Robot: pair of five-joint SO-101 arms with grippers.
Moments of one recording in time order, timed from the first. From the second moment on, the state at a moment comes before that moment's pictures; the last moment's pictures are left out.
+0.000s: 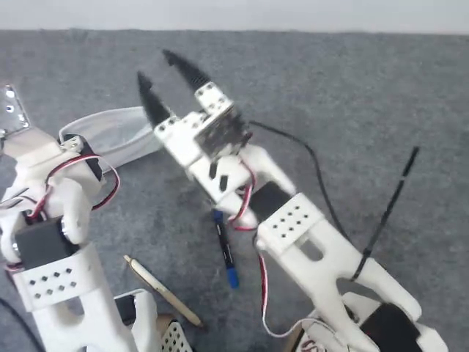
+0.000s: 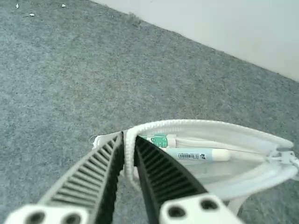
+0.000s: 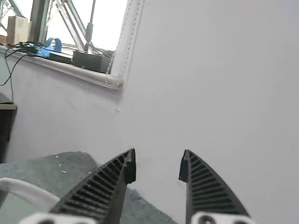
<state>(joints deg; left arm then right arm) -24.4 -52.0 32.2 68.7 13.2 -44.0 -21.5 30.9 -13.5 9.9</state>
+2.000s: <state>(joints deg) -24.4 -52.0 32.2 68.0 13.2 -47.2 -0.4 35.6 40.8 -17.0</state>
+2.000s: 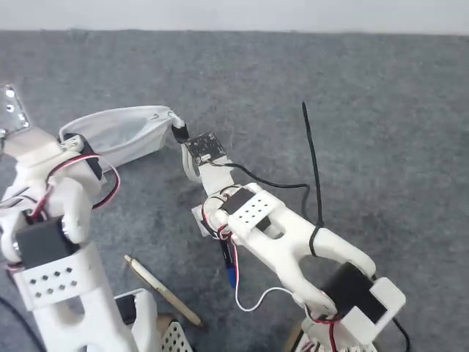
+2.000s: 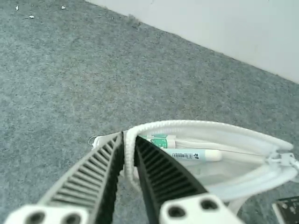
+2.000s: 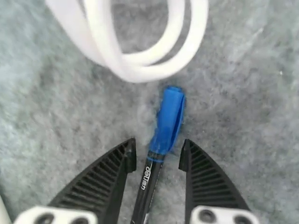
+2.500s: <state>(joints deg) -24.4 -52.0 32.2 68.0 13.2 -47.2 -0.4 34.8 45.9 -15.2</state>
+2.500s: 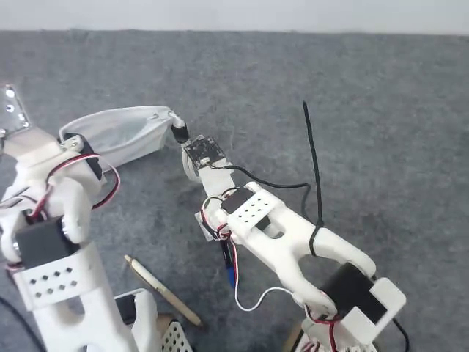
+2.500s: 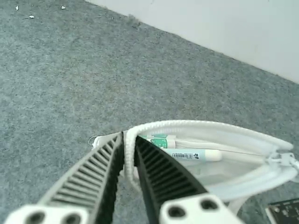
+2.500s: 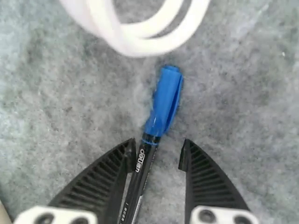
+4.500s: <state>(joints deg) -29.3 -51.9 32.4 68.0 13.2 -46.9 -43.5 55.7 36.6 -12.2</state>
